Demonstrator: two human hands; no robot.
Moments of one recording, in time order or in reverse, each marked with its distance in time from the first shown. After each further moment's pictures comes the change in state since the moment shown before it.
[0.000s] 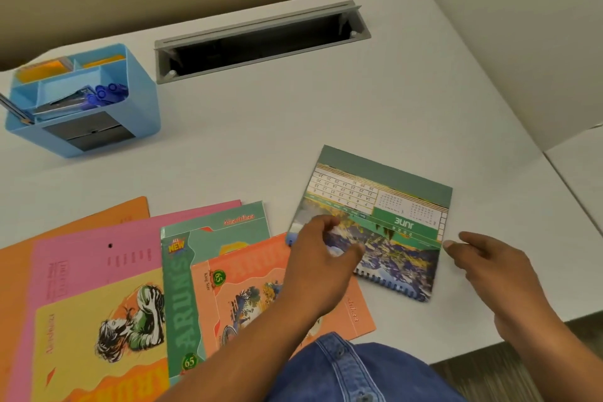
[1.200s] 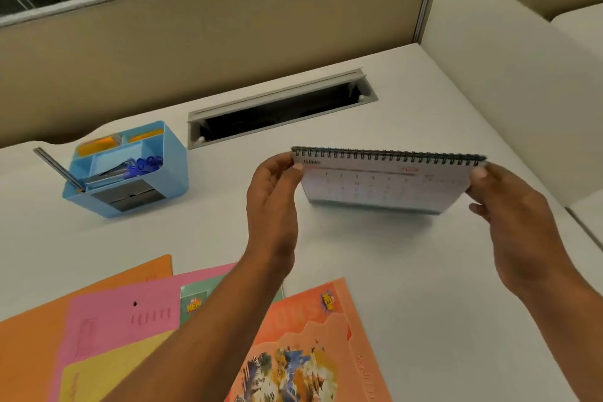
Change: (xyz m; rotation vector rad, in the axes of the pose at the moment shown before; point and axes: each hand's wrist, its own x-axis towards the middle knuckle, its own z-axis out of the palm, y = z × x) left_hand 0.058 0.104 -0.076 -0.540 0.388 0.273; right_hand 0.031 -0.128 -0.011 0.452 -0.088 -0.494
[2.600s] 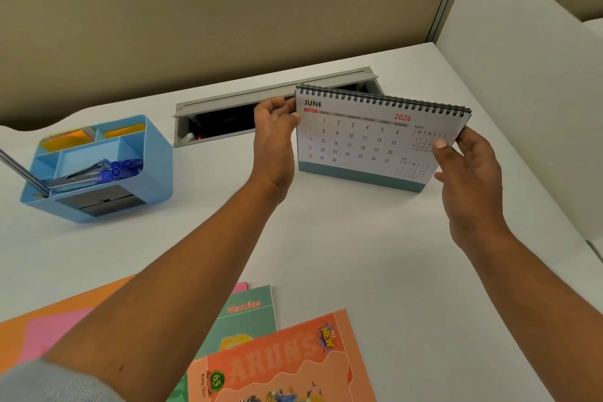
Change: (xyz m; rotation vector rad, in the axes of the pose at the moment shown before) left_hand 0.137 -0.004 0.027 0.012 -0.089 0.071; right_hand 0.106 0.030 0.070 0.017 0.076 -0.124
